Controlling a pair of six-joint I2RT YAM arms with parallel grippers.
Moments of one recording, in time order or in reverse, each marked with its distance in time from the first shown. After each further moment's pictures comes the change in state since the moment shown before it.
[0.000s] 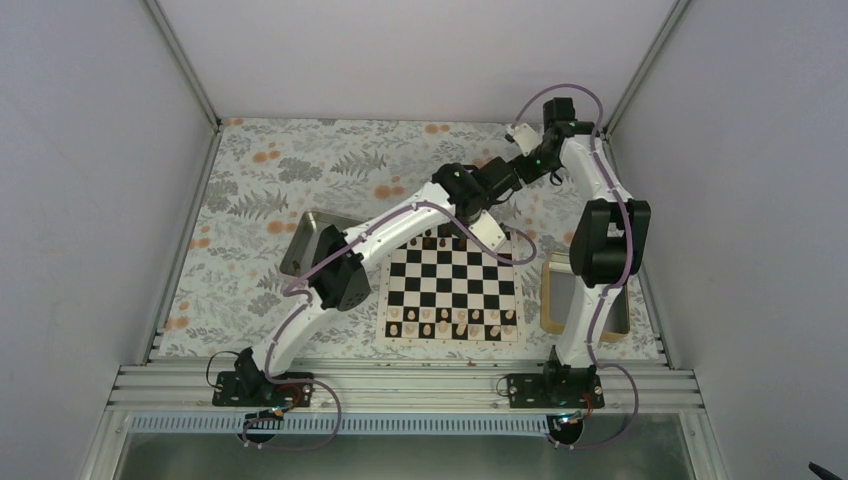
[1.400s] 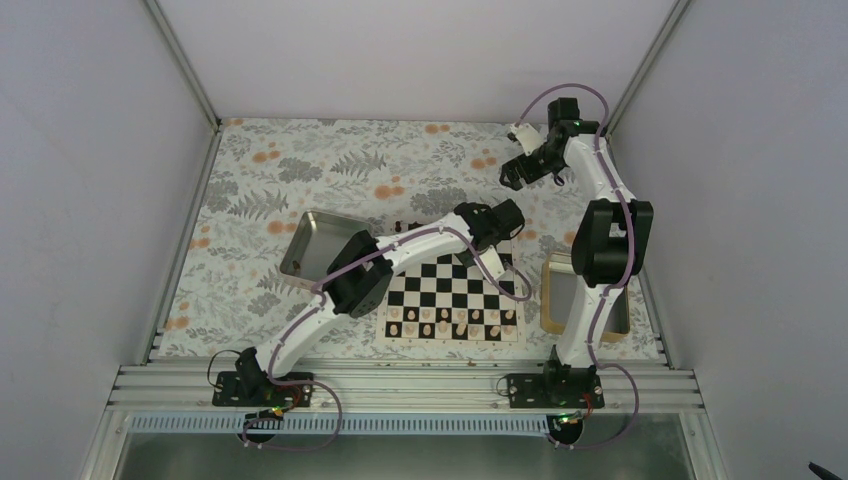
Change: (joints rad) left arm -0.077 0.101 -0.234 0.286 -0.039 0.156; right arm -0.023 0.000 0.012 -0.031 -0.093 0.014
